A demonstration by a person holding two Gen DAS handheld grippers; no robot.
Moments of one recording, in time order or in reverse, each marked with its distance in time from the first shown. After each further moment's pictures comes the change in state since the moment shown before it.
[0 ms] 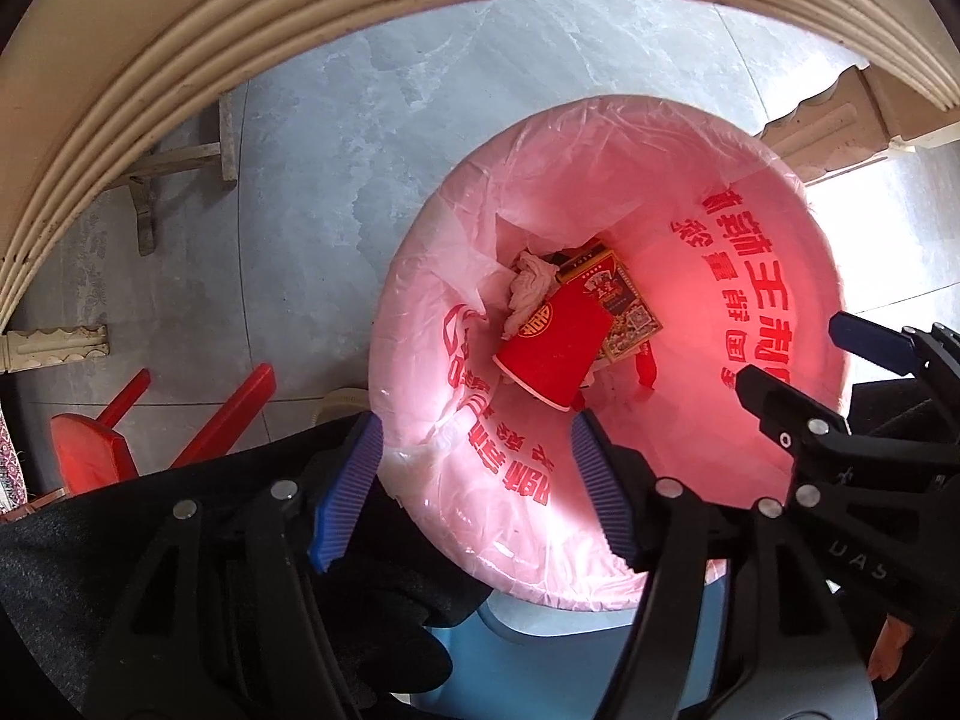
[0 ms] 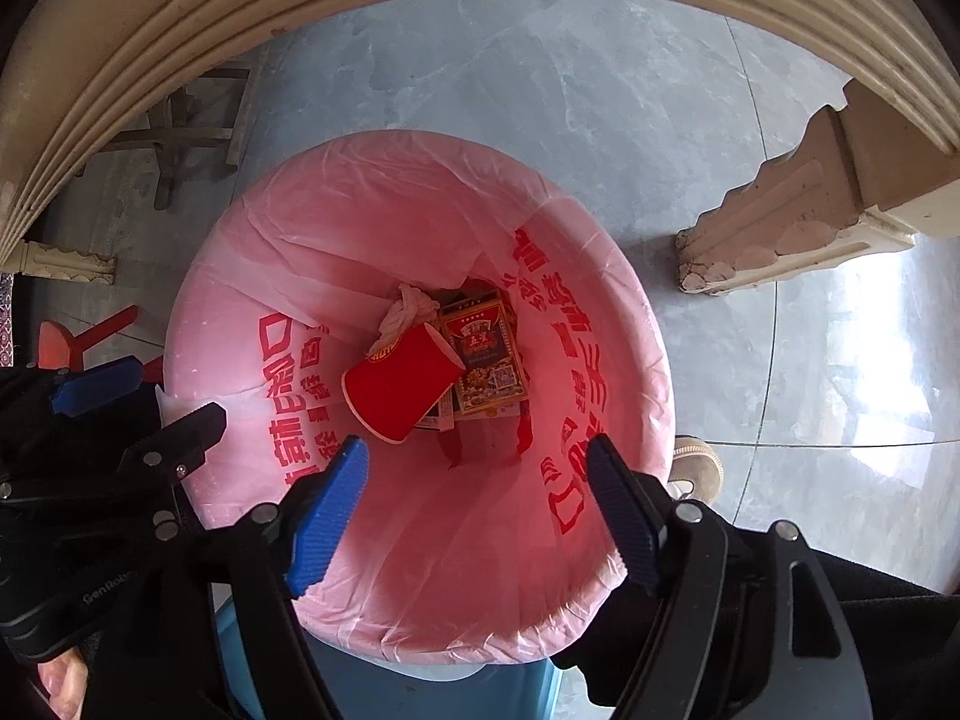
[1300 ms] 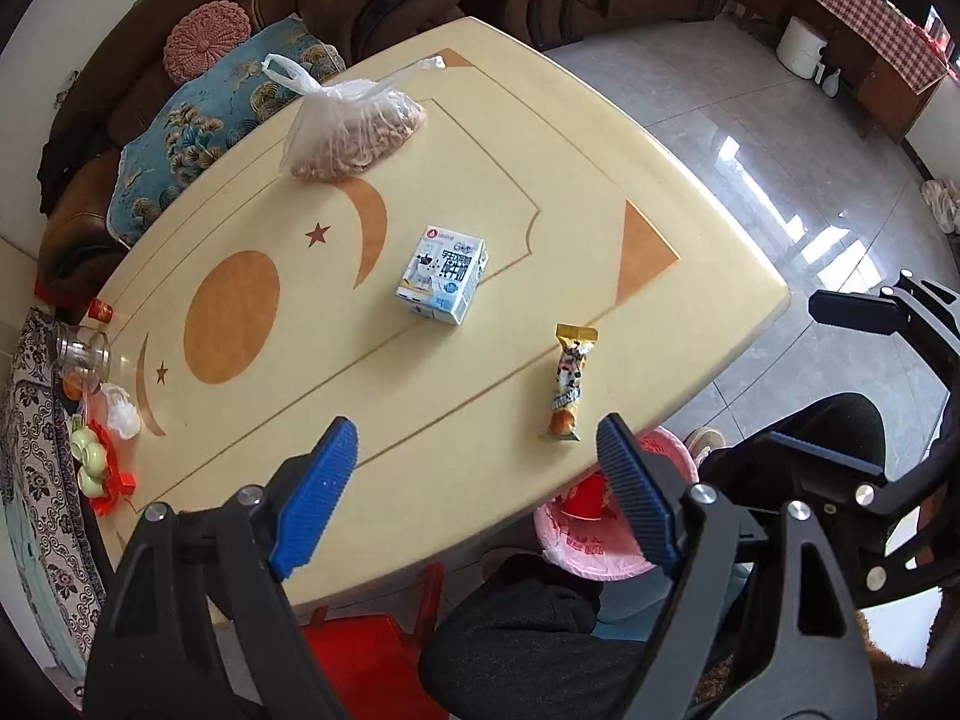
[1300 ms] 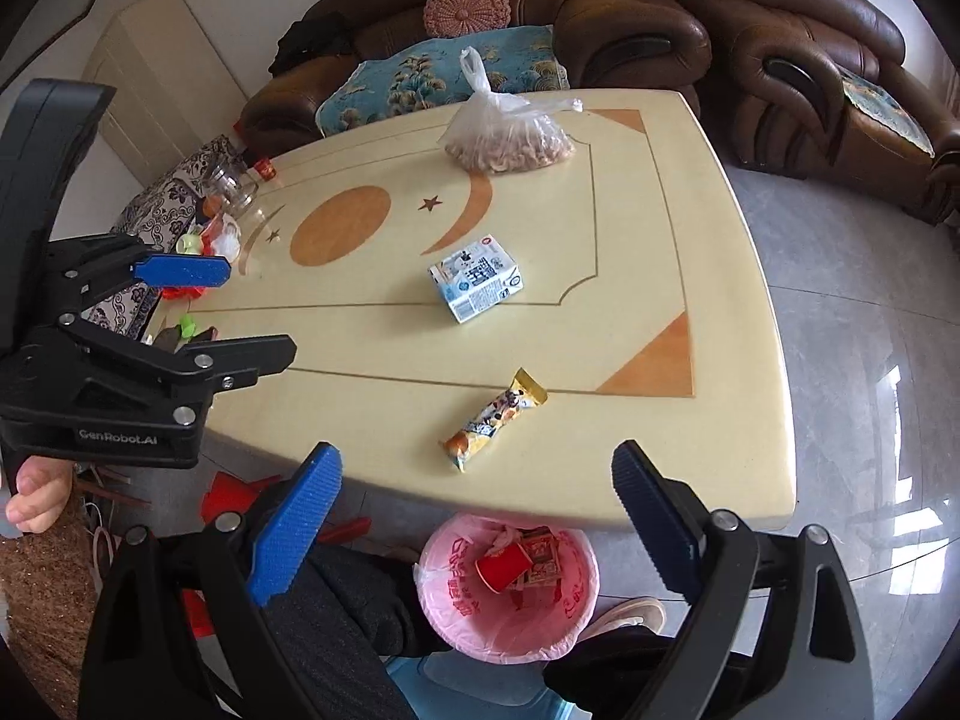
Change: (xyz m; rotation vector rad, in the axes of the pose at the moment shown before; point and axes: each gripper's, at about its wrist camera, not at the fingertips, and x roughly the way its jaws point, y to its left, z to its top) left arm -0.410 0.042 0.095 0.364 -0.392 0.029; right arm -0.415 0.043 0.059 -0.072 -0.482 0.145
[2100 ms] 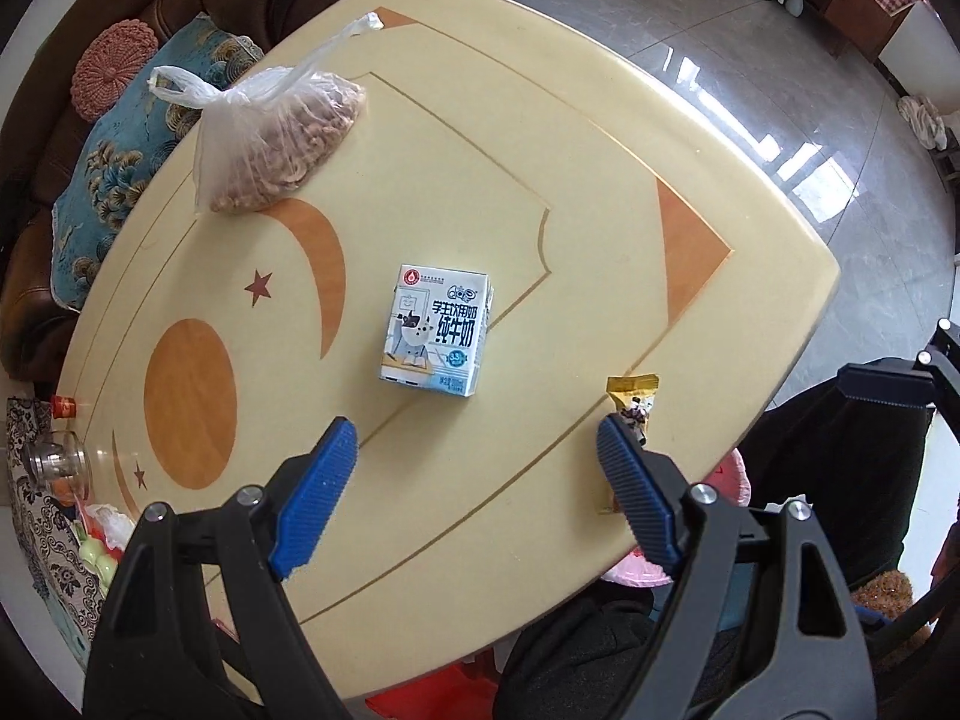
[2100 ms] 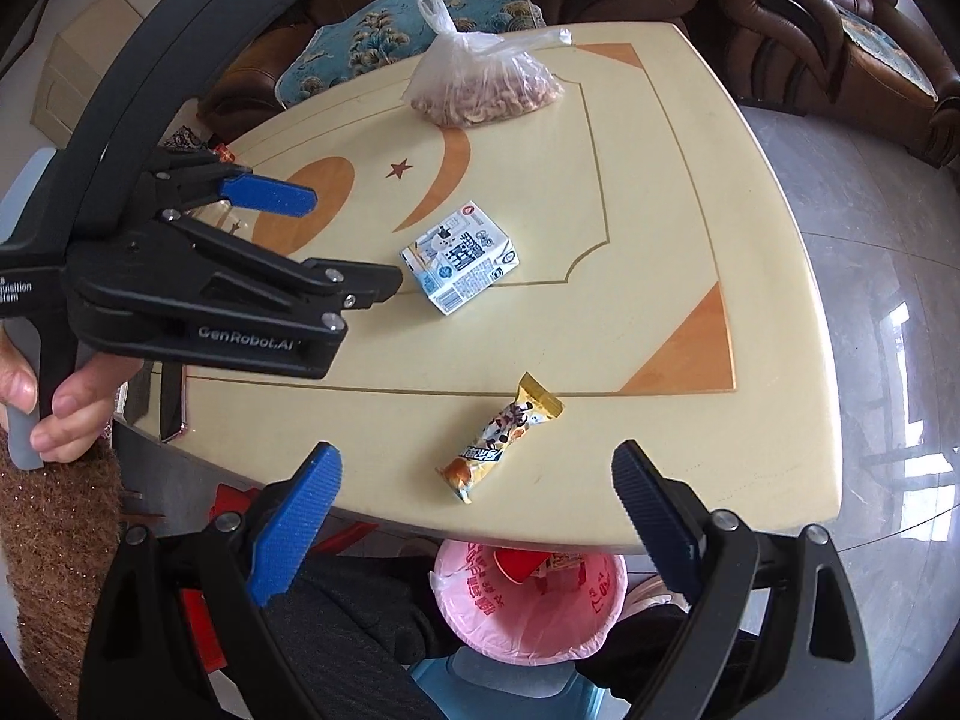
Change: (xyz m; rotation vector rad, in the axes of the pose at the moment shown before) left arm 0.107 0.015 0.084 0.188 0.129 -0.044; right arm 0.085 -0.007 0.030 0.095 0.138 -0.015
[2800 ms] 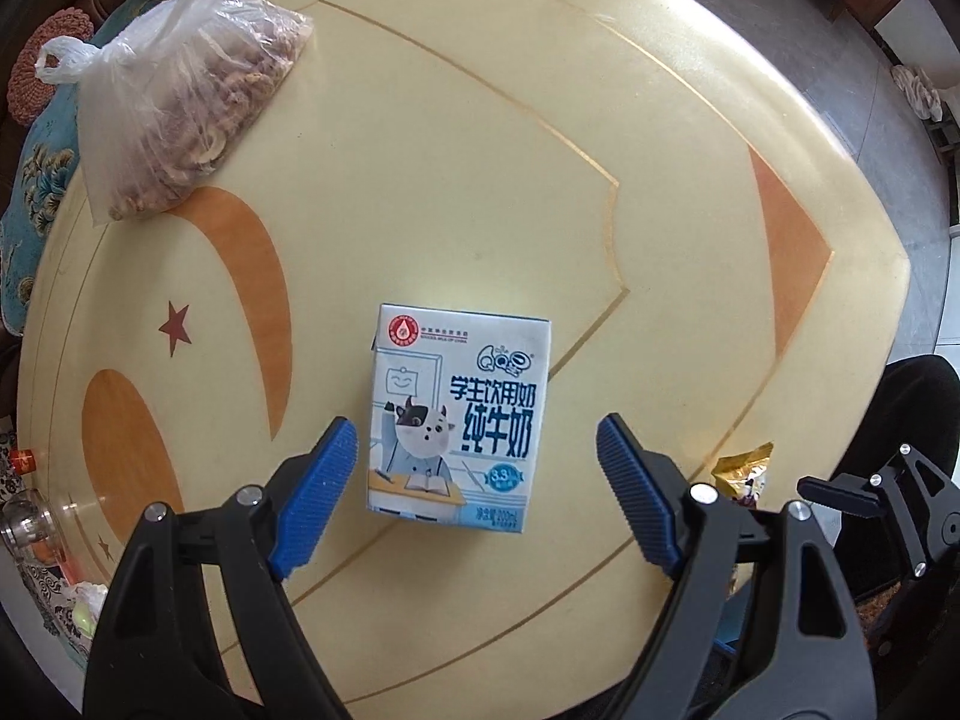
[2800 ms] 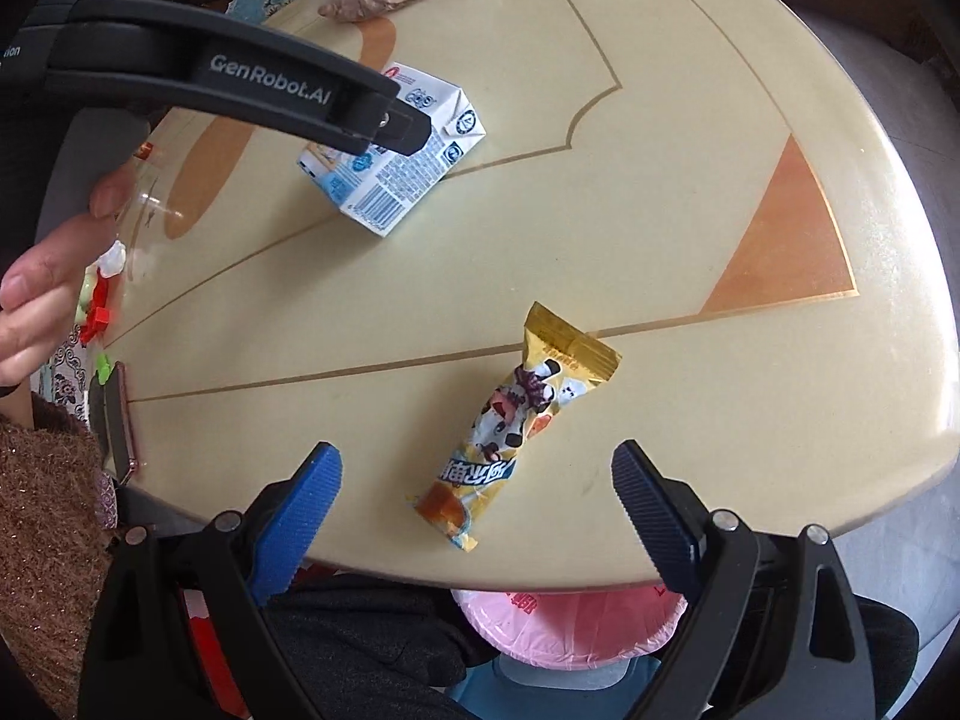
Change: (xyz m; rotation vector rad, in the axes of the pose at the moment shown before) left arm 0.121 0.025 0.047 0.054 0.103 -0.078; right arm 0.135 -0.013 -0.011 0.188 0.139 -0.025
